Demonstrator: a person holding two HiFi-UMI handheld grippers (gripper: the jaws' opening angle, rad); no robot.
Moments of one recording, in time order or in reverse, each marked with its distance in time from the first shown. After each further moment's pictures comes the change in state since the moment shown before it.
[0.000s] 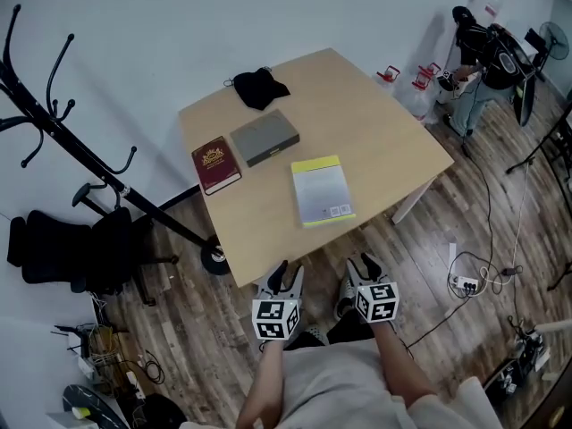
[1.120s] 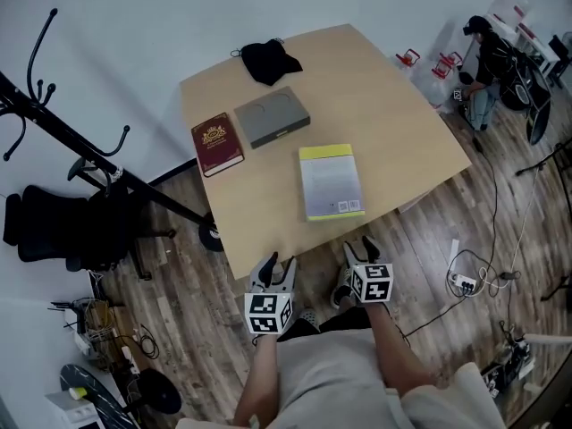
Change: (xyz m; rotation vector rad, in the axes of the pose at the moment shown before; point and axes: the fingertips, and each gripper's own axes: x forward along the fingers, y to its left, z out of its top) left arm 0.026 0.047 -0.009 -0.039 0.070 0.099; right arm 0.083 -0.020 -0.002 -0.007 0.152 -0.009
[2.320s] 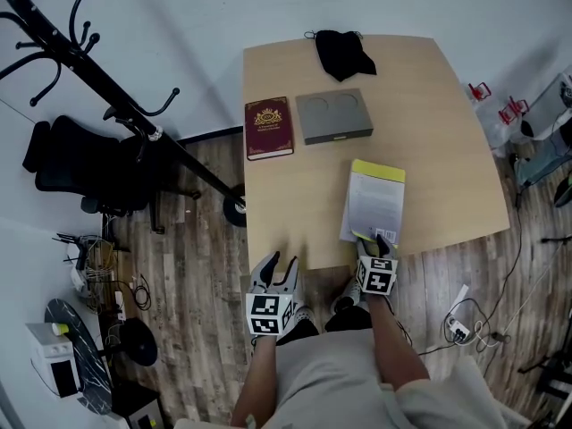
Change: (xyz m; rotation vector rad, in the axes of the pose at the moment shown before) left arm 0.001 0.077 0.008 -0.104 0.011 0.261; right arm 0.123 0.013 0.023 -0.114 0.151 0.046
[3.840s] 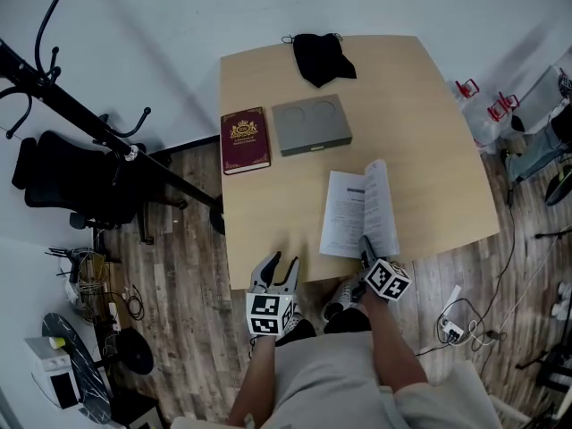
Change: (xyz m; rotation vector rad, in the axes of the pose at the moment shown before) left arm 0.064 -0.046 0.020 0.014 0.014 -0.063; right arm 0.009 -0.070 0.022 0.550 -0.190 0.181
